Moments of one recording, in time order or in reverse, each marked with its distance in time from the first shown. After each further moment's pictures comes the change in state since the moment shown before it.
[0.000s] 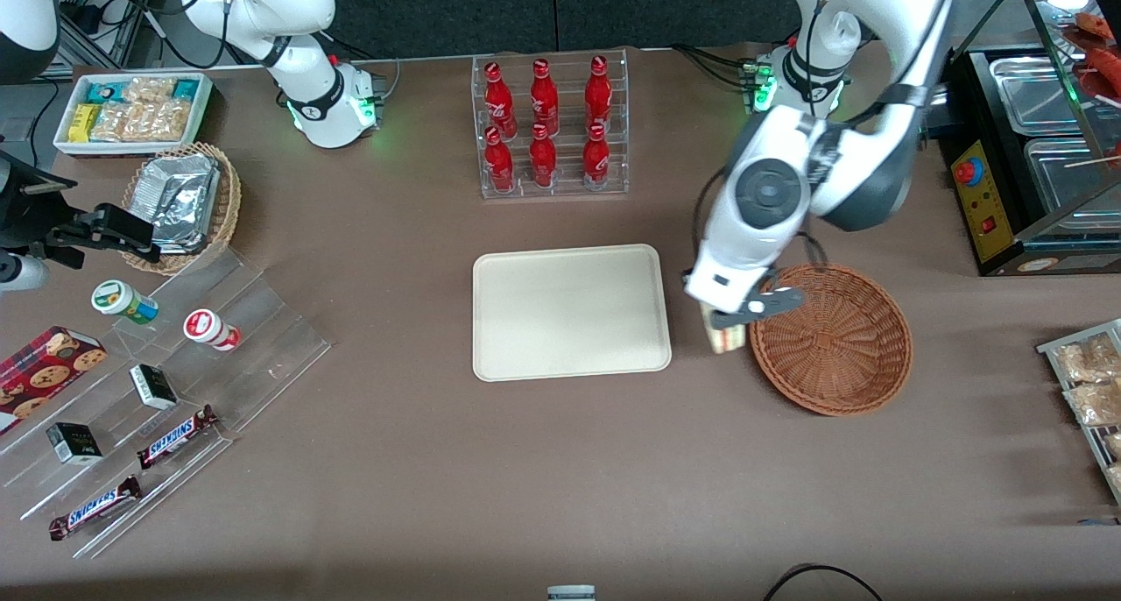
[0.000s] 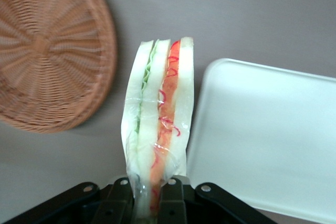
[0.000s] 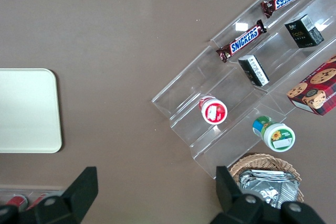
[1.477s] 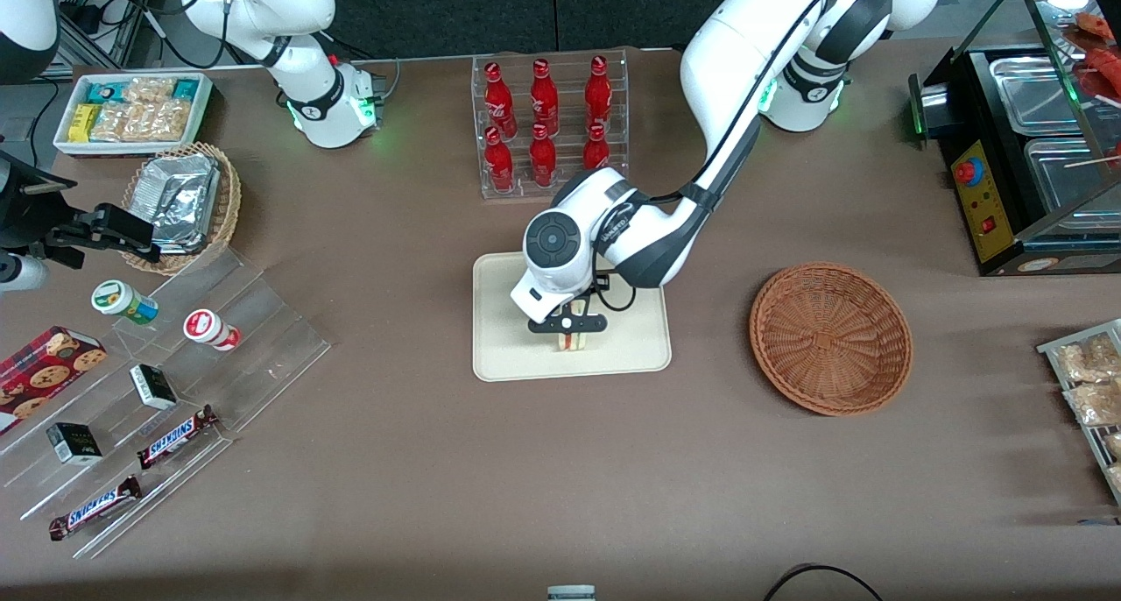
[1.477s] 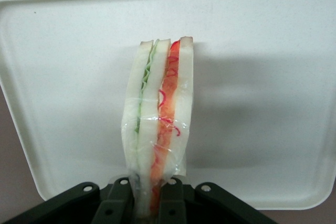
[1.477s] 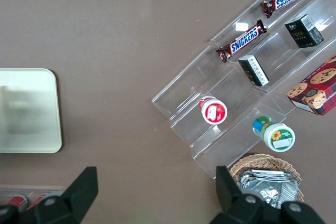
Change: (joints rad) arm -0.183 0.494 -0.101 0.451 -0.006 0.004 -0.047
